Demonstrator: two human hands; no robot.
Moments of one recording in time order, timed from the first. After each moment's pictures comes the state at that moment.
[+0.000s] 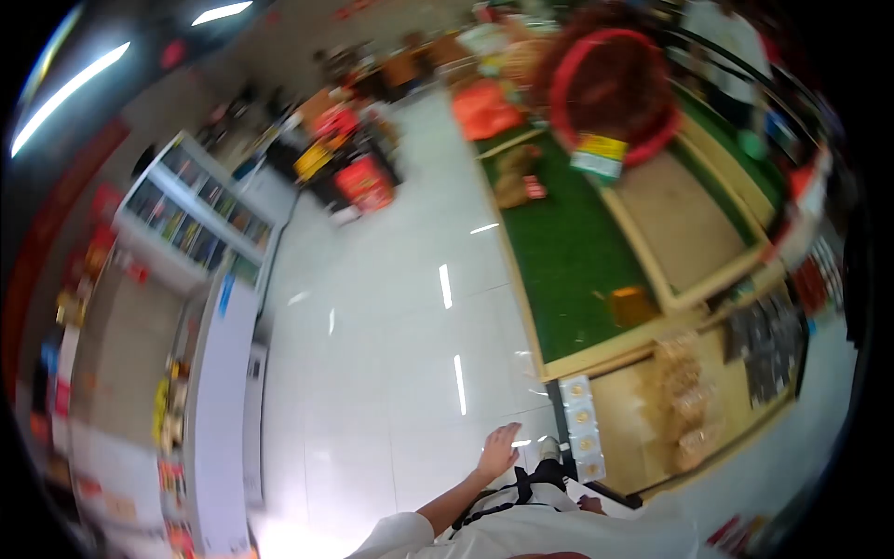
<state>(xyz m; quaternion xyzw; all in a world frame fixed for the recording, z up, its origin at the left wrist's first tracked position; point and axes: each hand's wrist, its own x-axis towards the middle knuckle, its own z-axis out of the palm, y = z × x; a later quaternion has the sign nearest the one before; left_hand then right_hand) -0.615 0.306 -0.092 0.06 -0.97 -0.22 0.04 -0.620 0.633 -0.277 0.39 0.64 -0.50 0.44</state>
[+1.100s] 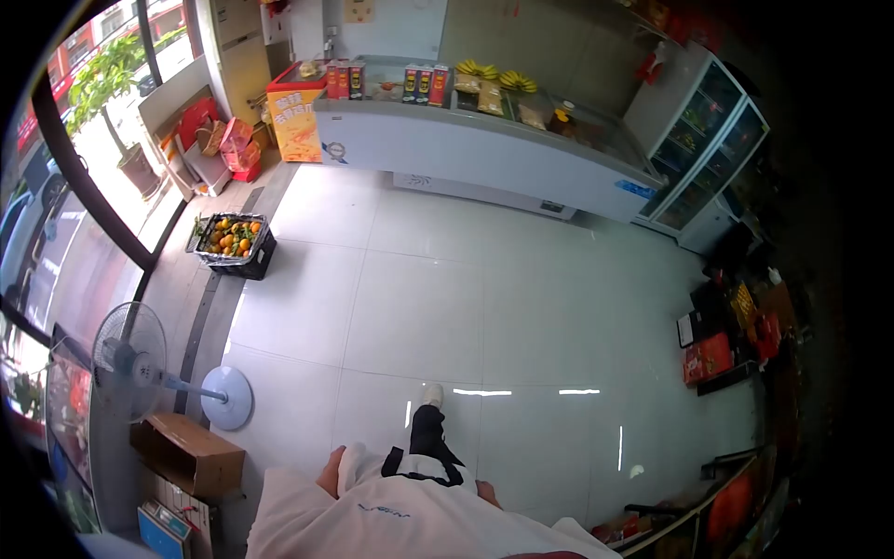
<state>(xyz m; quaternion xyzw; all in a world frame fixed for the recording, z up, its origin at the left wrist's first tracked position) -0.084 0.376 -0.299 0.83 0.04 -0.48 0.29 -0.445 0.100 -0.227 -0.53 0.64 0.08 0.55</state>
